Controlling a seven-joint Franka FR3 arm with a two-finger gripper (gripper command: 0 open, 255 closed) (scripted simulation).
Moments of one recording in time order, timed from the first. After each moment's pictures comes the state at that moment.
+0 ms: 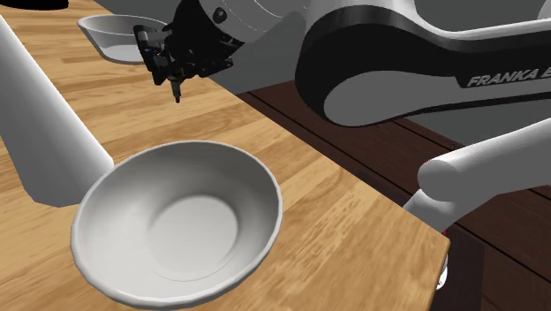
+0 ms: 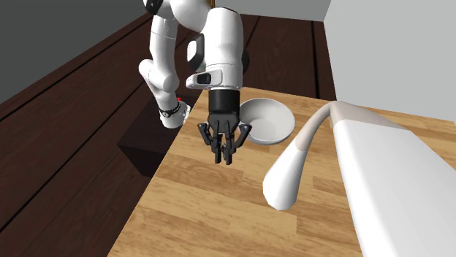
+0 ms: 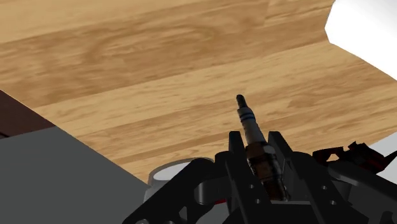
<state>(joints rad) -0.51 -0.47 1.21 -2.01 0.03 2.53 0.97</state>
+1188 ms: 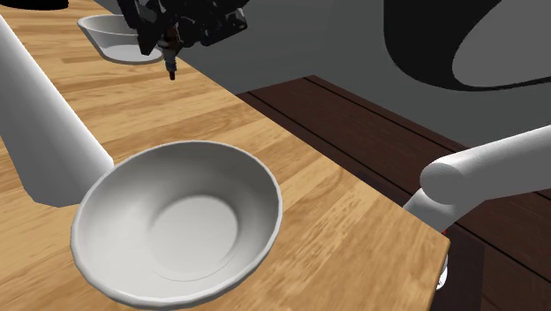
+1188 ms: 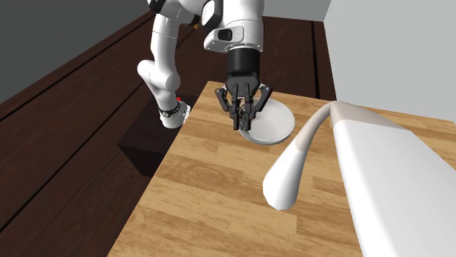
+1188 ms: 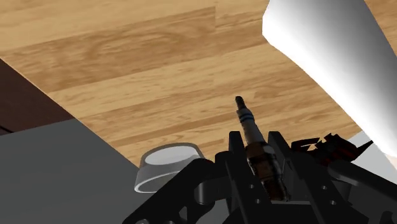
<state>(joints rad) -0.42 -0.54 1.15 -1.86 0.06 2.30 0.99</state>
